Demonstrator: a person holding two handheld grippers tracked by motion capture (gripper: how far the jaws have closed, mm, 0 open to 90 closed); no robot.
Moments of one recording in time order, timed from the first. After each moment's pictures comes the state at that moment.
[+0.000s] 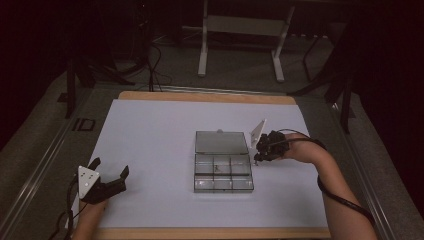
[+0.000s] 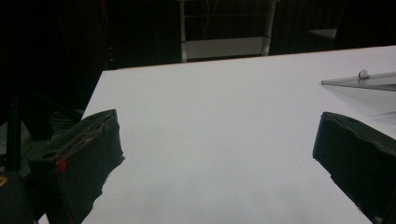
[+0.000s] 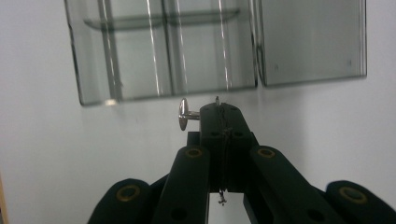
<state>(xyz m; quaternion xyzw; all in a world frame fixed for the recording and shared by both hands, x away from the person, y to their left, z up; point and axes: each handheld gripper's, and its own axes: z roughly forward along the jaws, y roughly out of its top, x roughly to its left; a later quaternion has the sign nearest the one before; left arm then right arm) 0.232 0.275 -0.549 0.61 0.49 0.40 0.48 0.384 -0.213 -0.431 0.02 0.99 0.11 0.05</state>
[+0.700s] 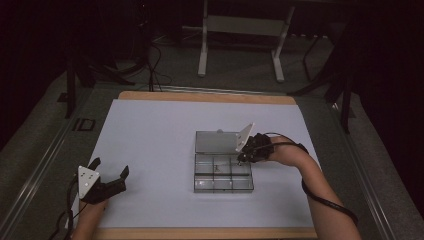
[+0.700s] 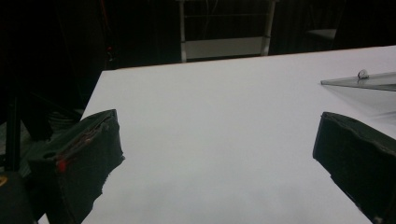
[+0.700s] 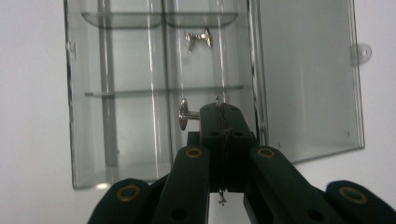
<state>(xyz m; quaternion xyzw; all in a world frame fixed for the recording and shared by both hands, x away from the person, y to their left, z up) 0.232 0.275 -0.549 0.61 0.49 0.40 0.48 0.380 -0.178 -0.444 -0.01 0.98 0.17 0.07</state>
